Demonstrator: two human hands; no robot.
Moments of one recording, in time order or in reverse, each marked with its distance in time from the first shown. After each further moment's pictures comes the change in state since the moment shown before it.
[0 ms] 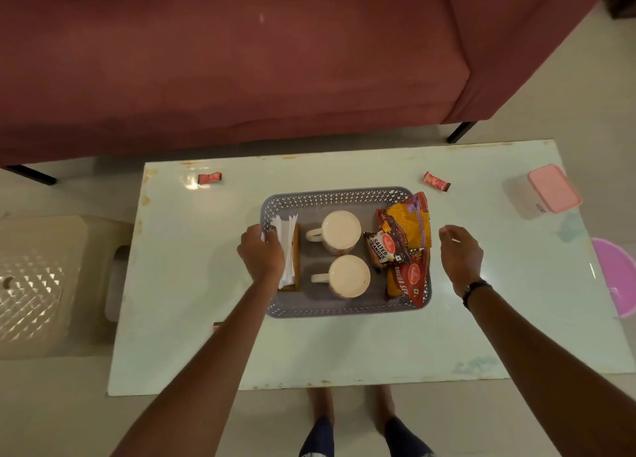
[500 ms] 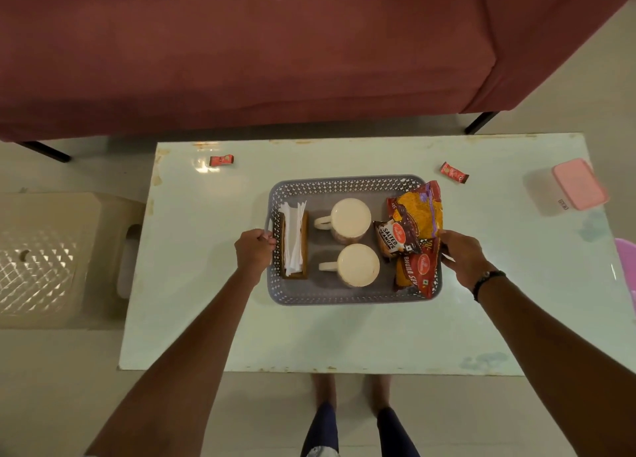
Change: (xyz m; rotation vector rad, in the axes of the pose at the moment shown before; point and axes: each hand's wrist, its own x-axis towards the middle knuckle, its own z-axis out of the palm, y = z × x) left_hand 0.026 -0.040 -0.022 -0.079 -0.233 -0.163; right_hand 0.003 0.001 0.012 0.318 -0.352 0.359
